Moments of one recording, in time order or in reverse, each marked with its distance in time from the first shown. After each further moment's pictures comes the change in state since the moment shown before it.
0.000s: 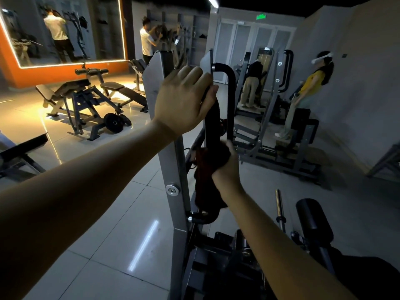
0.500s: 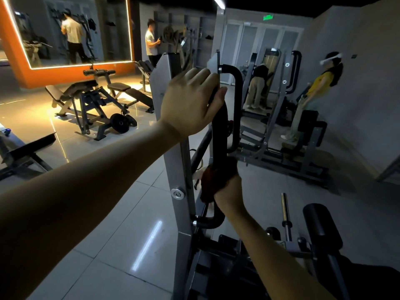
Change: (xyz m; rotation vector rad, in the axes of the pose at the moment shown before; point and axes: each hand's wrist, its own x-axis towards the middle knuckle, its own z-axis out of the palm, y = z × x) left_hand 0.003 -0.004 0.003 -0.046 0.010 -0.010; right_hand -0.010 0.047 -0.010 -0.289 -0.038 0.019
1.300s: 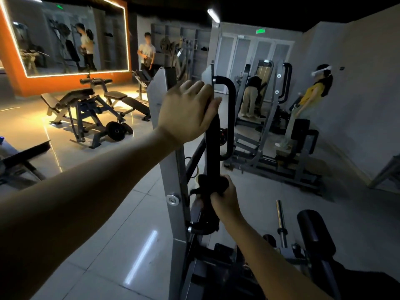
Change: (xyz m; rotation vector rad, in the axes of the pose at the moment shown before) left_hand 0.004 0.005 -0.006 0.014 -0.052 -0.021; right_hand -0.010 0.005 -0.004 0.126 -0.023 0.079
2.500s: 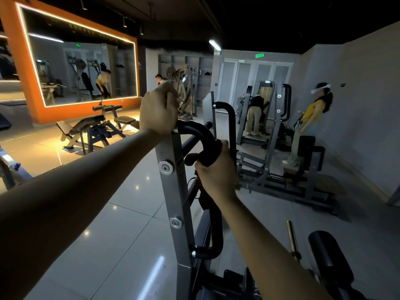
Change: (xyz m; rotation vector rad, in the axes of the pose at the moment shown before) left_hand 0.032 -0.050 -0.027 -0.411 0.069 -0.520; right_hand 0.047 -0.113 0.014 -0.218 0.206 -0.420
